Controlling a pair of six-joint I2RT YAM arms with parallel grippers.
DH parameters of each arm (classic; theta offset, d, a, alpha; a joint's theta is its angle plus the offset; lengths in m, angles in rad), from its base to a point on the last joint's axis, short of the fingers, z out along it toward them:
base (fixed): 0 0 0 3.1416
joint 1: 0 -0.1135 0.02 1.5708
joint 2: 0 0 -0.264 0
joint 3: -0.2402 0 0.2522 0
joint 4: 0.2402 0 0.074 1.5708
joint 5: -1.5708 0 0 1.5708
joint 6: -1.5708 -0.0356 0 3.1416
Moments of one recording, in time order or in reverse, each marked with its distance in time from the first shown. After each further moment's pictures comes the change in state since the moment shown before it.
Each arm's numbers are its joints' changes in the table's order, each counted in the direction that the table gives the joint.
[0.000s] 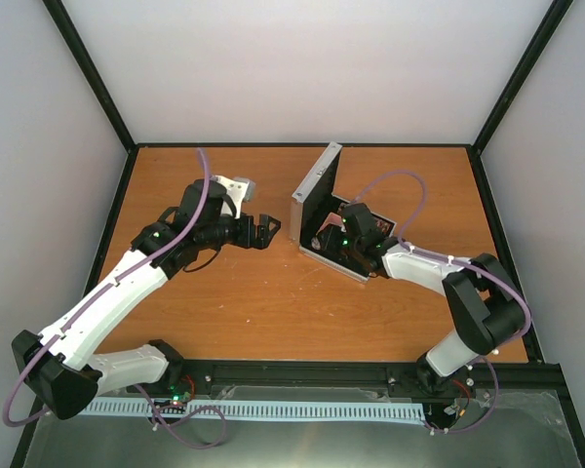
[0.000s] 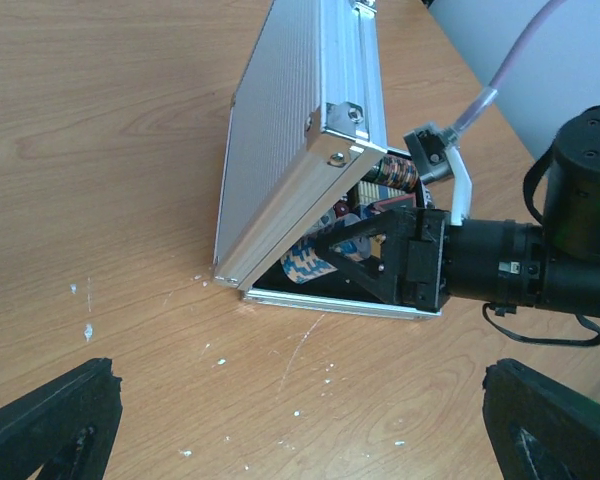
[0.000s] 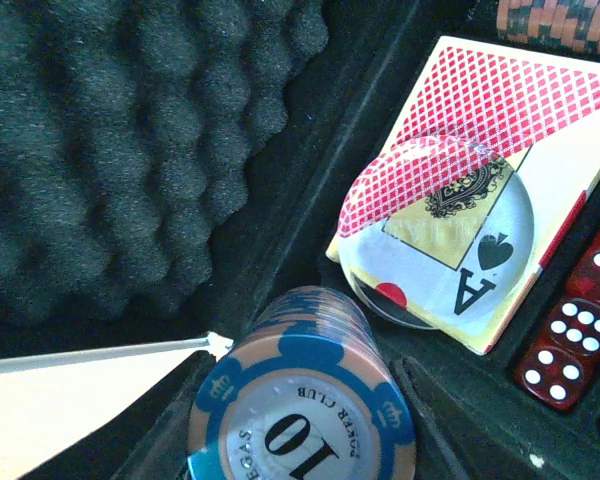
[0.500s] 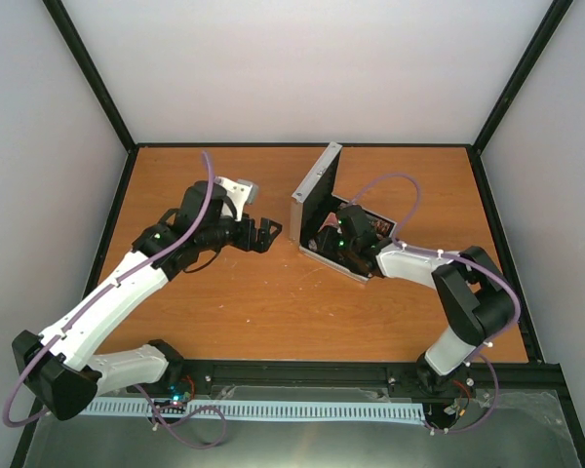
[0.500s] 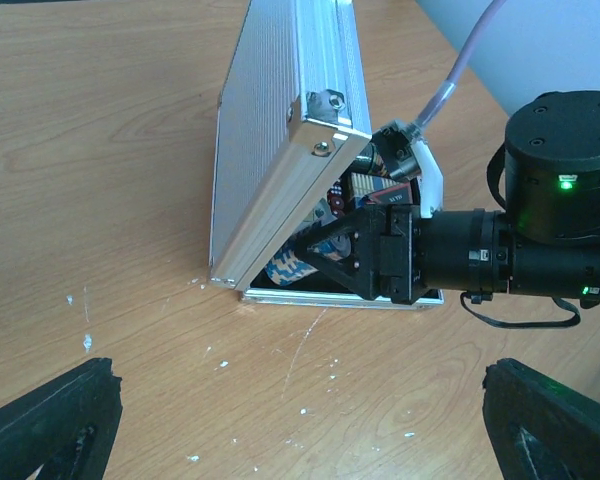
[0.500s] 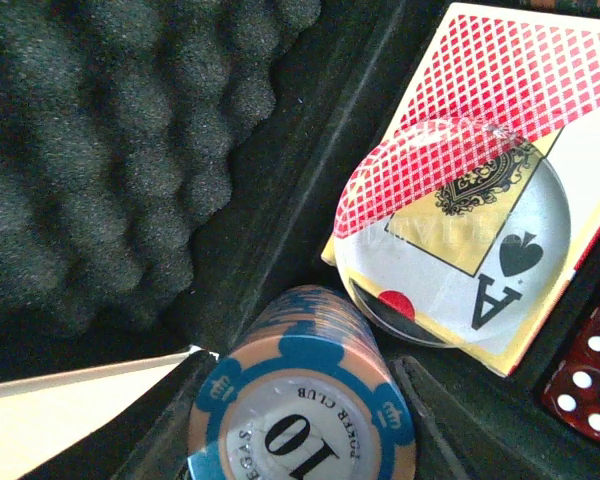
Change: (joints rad) left arm 0.000 -0.006 0.020 -0.021 -0.027 -0.067; right arm -0.010 0.066 -0.002 -0.056 0.003 -0.019
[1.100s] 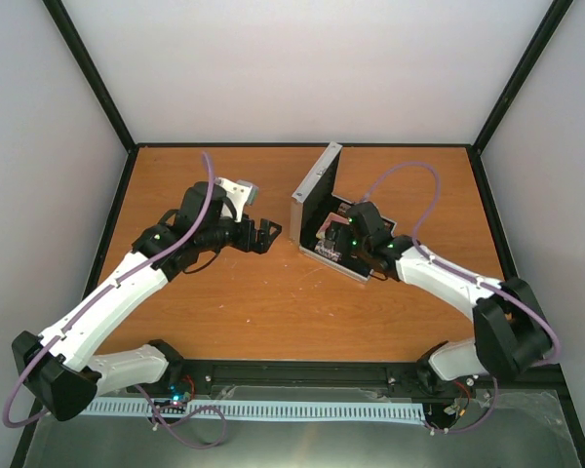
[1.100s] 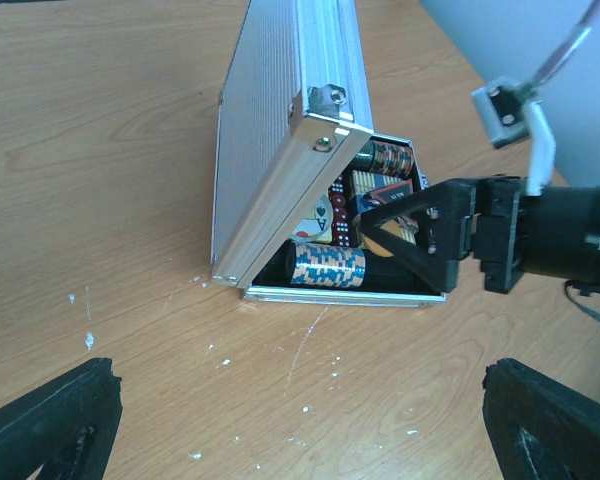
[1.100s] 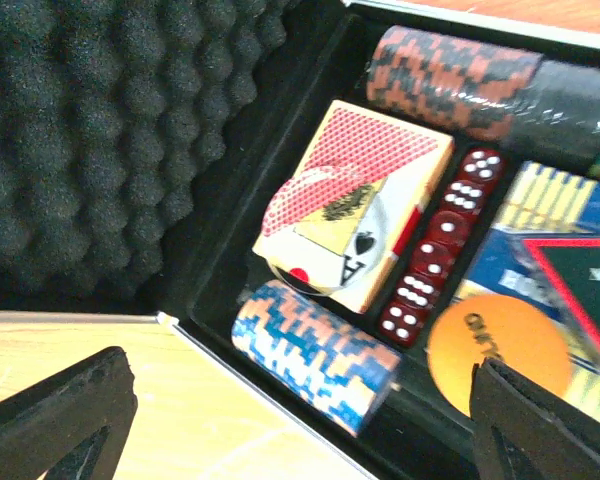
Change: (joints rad) left arm 0.000 -0.004 0.009 0.000 0.000 -0.008; right arm -0.010 -0.202 -0.026 0.278 -0.176 0.078
